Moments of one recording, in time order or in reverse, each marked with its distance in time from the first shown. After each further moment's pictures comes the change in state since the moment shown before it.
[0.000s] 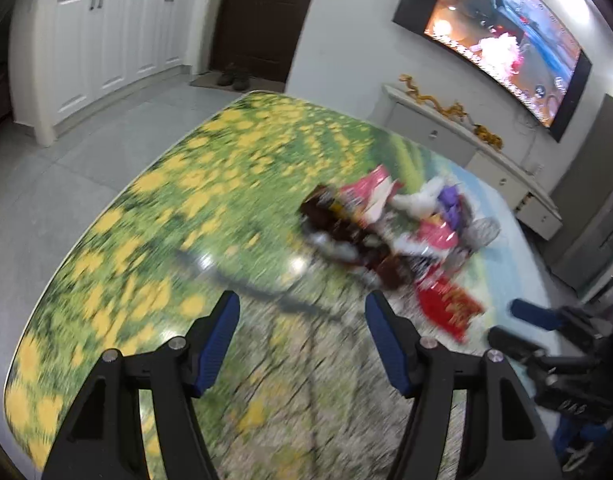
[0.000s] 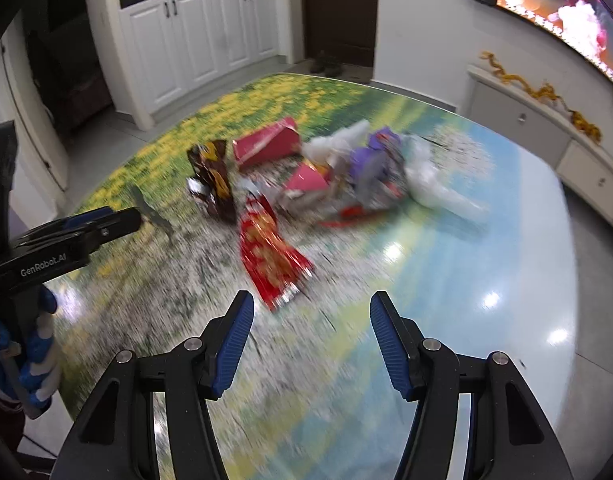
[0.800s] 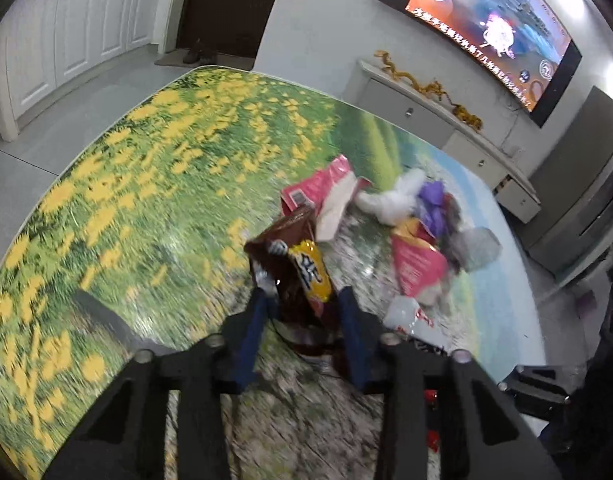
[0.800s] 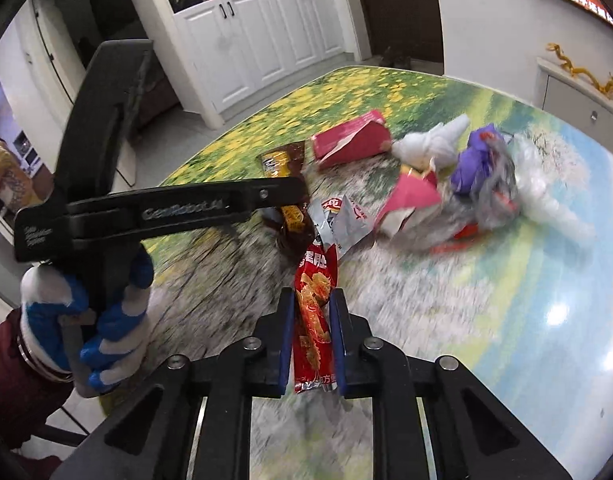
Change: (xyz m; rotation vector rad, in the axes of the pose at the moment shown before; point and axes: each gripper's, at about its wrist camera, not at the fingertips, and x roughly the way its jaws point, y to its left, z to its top) left arm 0.053 -0.030 0.020 0.020 0.089 -0.095; right arm 0.020 0.015 -0.009 -0.018 0.010 0.265
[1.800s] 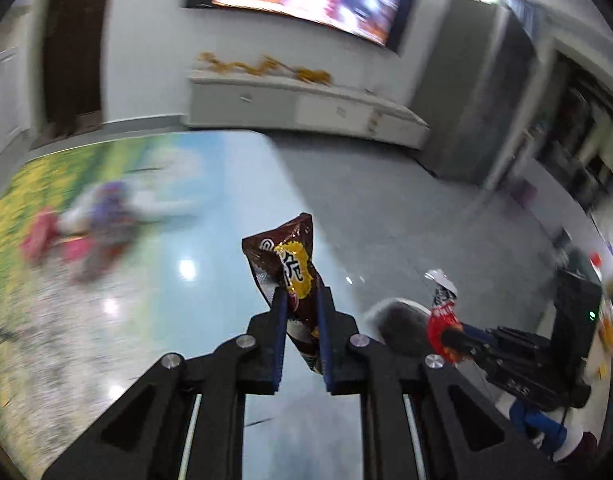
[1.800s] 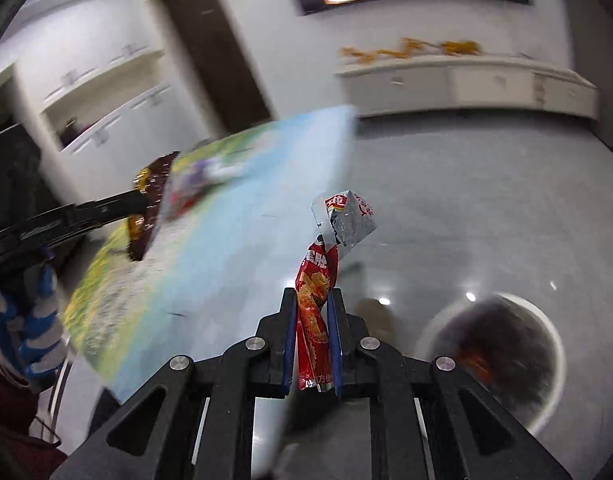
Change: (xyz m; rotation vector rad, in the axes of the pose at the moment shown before) left arm -0.049 -0.277 -0.086 0.448 0.035 -0.274; right arm -0.232 -0.152 -0.226 0.516 -0.288 -0.360
